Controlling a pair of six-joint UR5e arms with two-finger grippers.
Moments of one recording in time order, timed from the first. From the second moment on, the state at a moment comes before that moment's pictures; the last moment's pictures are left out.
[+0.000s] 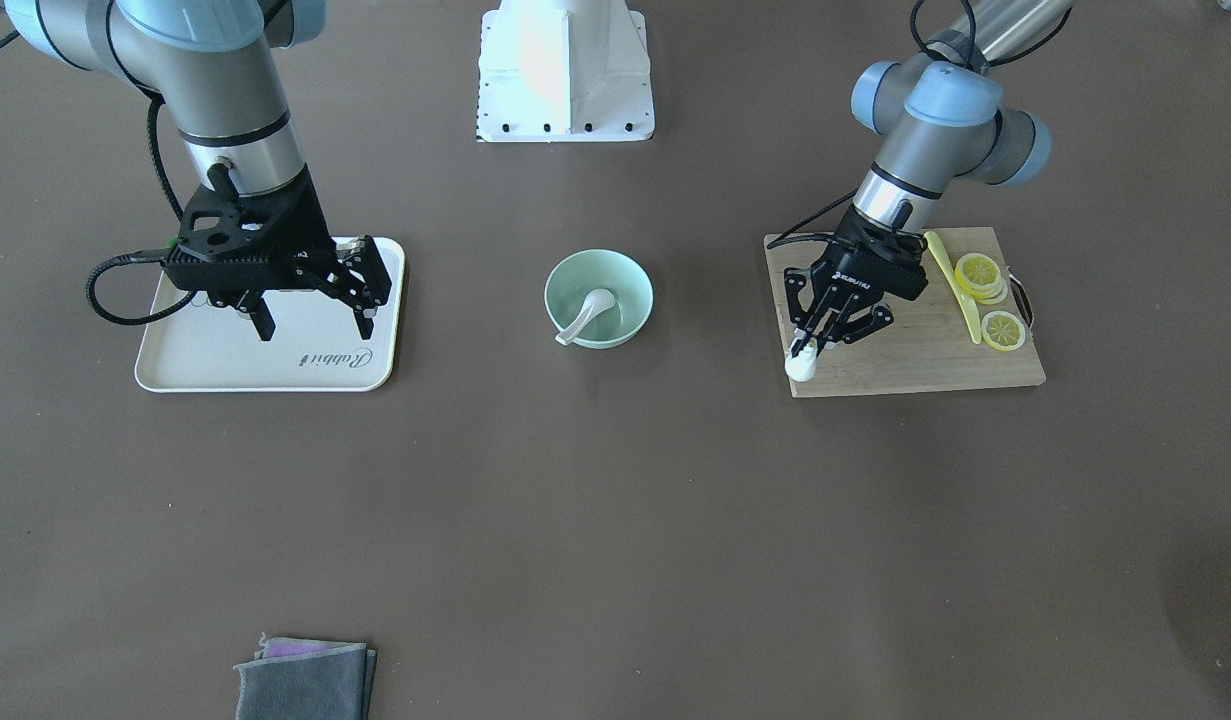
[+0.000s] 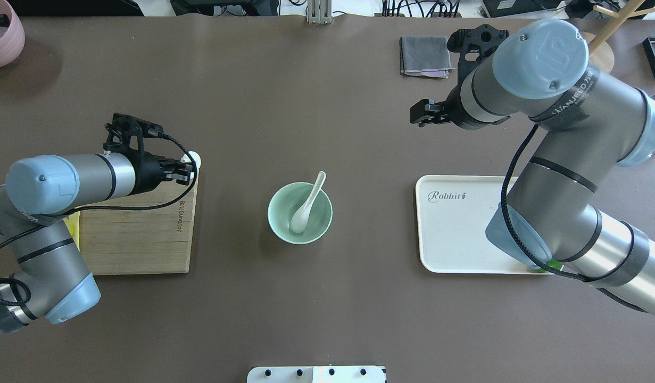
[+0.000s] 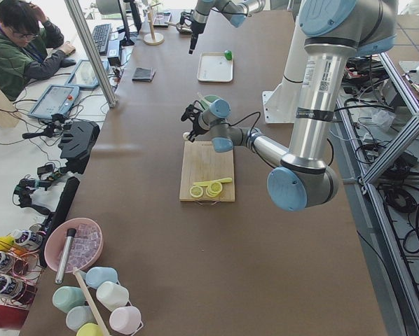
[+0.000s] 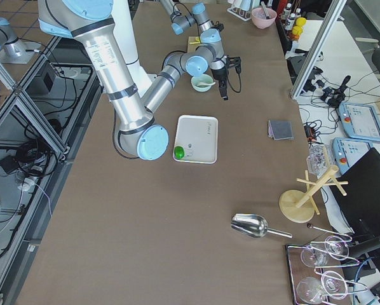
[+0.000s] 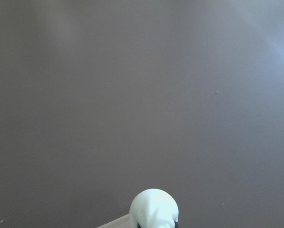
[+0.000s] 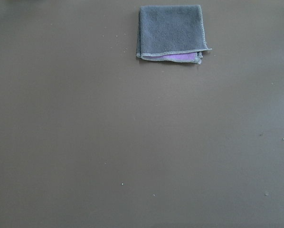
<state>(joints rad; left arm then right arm) -0.60 -1.83 -1.70 -2.43 -1.63 -0.95 0.76 -1.09 1.94 -1.62 1.78 1.07</state>
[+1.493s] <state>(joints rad) -0.34 -2.06 -1.67 -2.42 -1.42 -1.11 0.75 -1.08 1.94 -1.62 1.78 1.07</state>
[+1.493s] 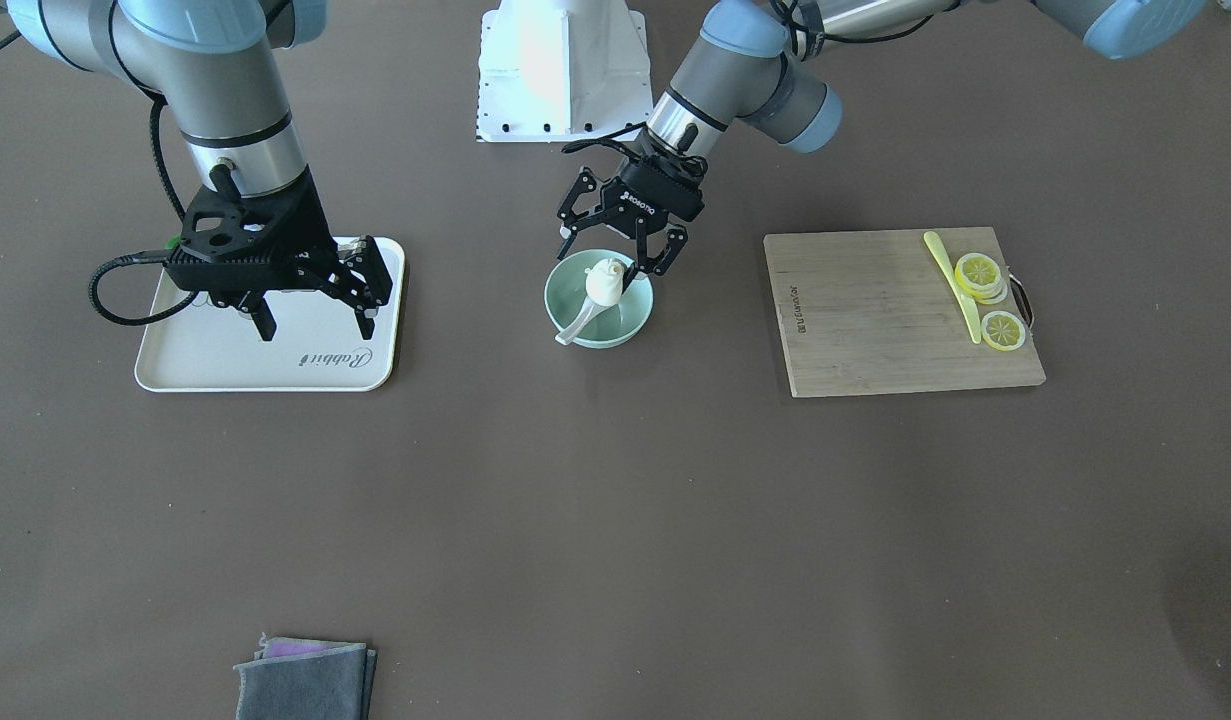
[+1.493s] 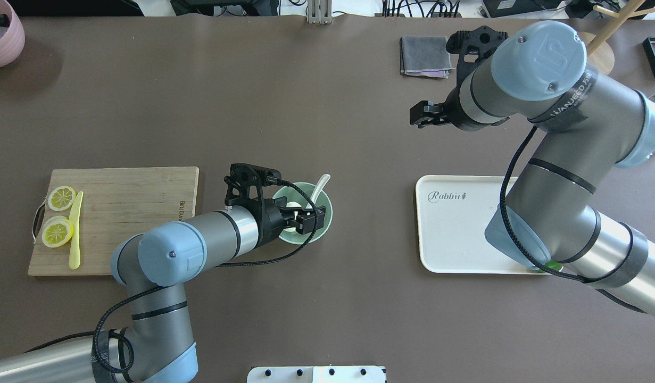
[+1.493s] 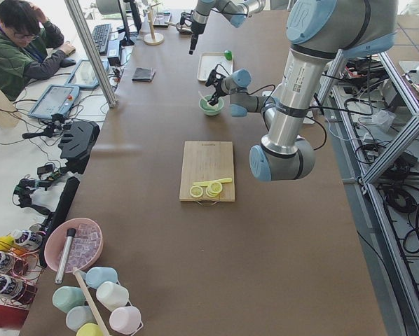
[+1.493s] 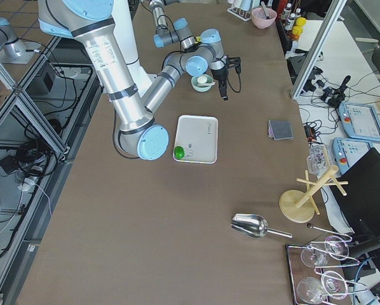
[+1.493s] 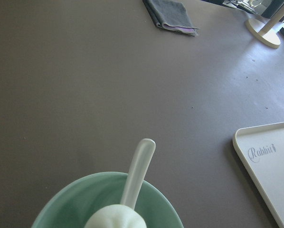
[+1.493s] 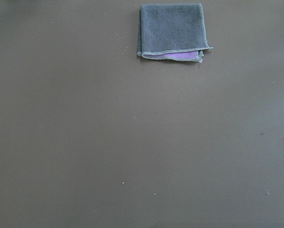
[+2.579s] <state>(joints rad) -0.81 -1.90 -1.79 -2.24 -2.00 -0.92 0.90 -1.22 1.99 -1.62 1.88 0.88</state>
